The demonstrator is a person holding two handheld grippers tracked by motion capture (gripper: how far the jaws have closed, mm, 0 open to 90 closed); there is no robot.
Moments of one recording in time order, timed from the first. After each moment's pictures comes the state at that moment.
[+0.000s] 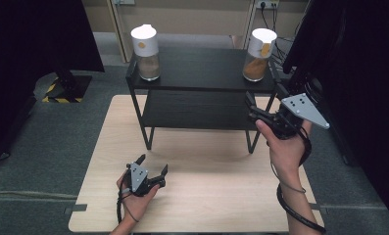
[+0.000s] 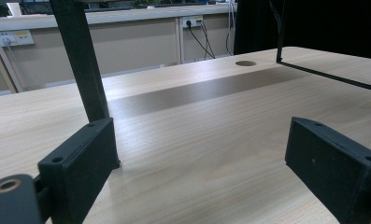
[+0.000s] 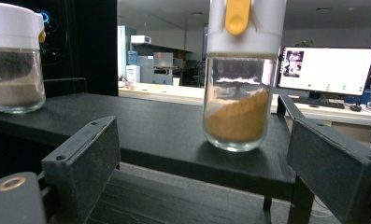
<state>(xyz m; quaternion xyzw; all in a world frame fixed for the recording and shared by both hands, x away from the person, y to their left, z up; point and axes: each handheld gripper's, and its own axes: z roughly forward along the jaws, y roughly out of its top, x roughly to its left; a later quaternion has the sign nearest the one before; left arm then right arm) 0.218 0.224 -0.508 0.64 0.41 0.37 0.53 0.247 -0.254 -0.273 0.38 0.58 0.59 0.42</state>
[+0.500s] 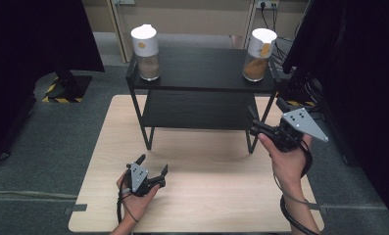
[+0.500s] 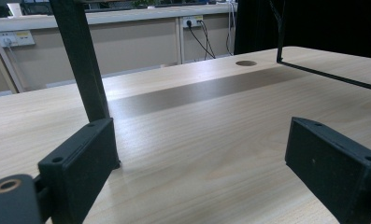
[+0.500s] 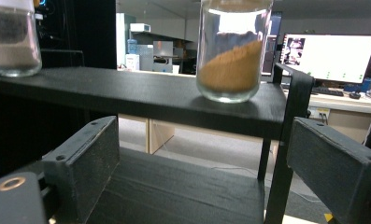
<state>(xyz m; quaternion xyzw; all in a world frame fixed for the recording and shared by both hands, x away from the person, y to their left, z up) 0.218 0.224 -0.508 0.64 0.41 0.37 0.53 0.237 -0.266 -0.299 0.38 0.59 0.57 0.42</state>
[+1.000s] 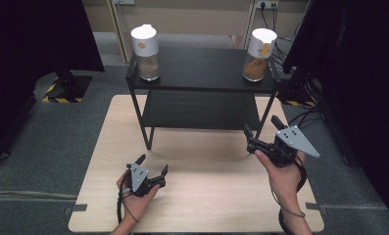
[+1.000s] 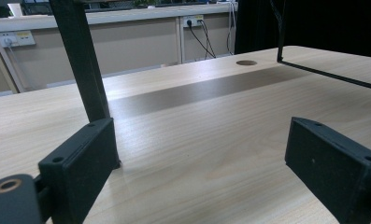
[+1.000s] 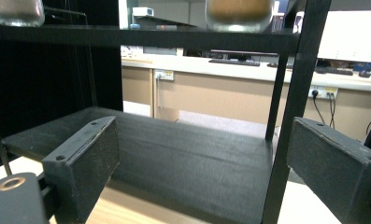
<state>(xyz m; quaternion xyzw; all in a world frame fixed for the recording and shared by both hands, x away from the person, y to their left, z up) 0.218 0.223 -0.508 0.64 0.41 0.37 0.53 0.226 -0.271 -0.337 0.40 0.61 0.56 0.40</state>
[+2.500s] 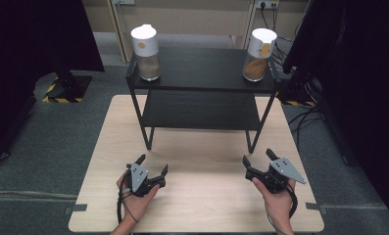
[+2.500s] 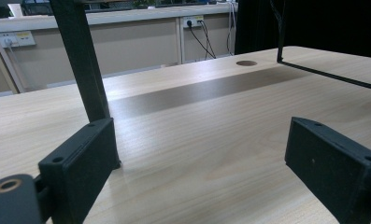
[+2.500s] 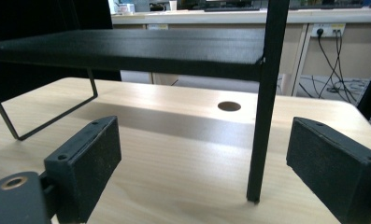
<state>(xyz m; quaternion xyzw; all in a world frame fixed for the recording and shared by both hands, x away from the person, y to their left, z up) 0.218 0.223 -0.509 0.64 0.41 0.37 0.53 0.209 -0.287 -0.428 0.45 0.63 0.53 0.35</state>
